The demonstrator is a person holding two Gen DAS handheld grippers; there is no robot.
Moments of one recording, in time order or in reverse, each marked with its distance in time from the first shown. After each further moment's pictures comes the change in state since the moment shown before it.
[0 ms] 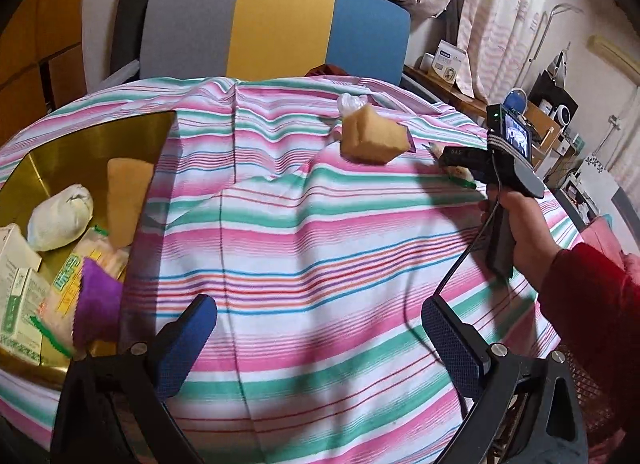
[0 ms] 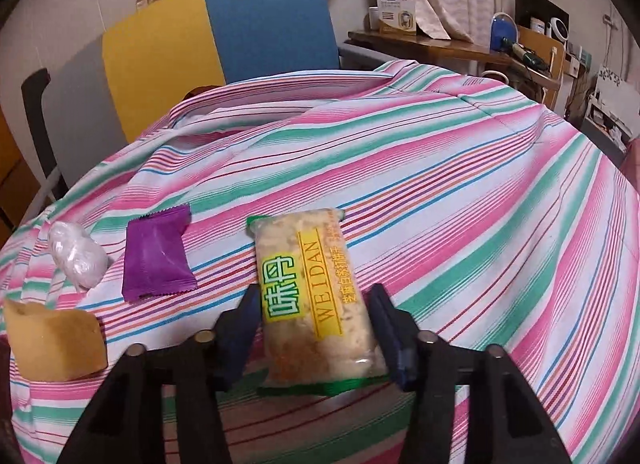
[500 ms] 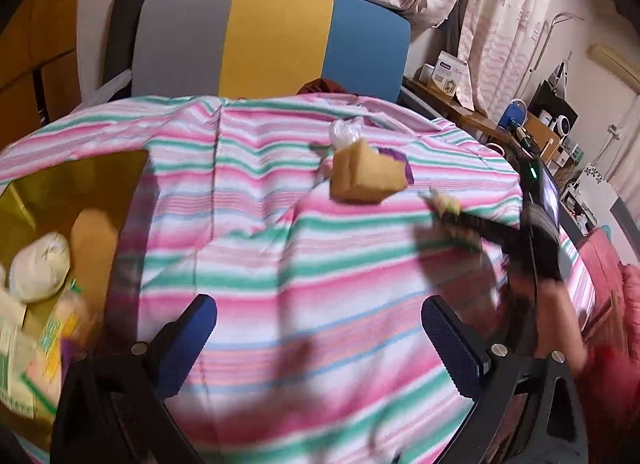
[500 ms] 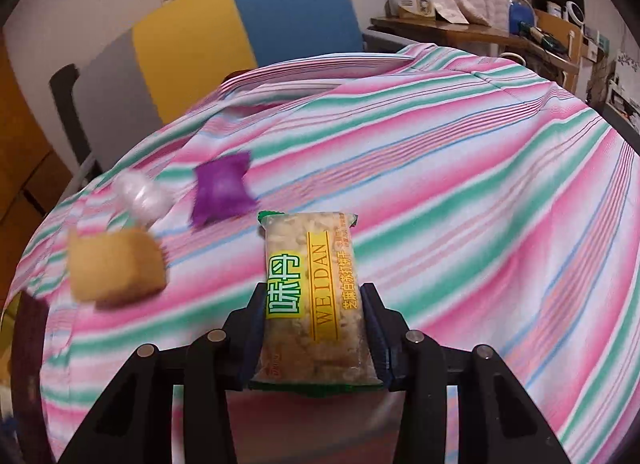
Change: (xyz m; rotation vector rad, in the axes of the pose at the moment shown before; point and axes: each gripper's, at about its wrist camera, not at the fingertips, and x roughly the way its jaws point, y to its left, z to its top) left arm 0.026 -0.015 0.051 -0.004 -0.030 -0.006; right arm -0.047 0.008 -0.047 -0.008 0.044 0.121
